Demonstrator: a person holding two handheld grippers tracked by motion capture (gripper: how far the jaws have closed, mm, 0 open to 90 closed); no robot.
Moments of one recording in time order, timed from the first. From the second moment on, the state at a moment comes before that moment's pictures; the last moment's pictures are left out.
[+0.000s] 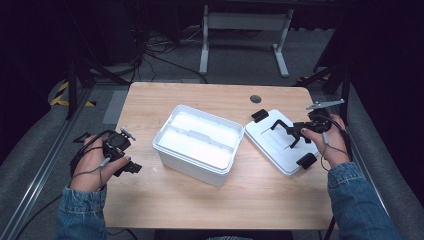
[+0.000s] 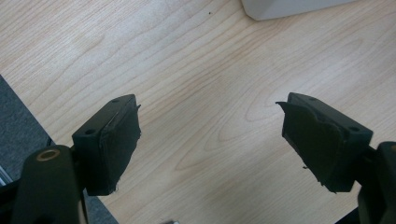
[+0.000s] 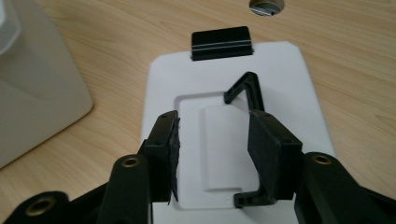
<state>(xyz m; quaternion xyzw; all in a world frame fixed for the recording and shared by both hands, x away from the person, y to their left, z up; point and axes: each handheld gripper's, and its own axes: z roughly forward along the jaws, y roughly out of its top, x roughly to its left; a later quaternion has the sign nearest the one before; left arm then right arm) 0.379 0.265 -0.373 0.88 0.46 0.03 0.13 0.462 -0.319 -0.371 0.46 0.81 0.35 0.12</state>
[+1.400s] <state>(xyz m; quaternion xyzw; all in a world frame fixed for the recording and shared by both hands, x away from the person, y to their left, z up) 0.380 0.261 -0.371 0.89 0.45 0.04 0.12 0.360 -0.237 -0.389 0.35 0.86 0.38 0.05</state>
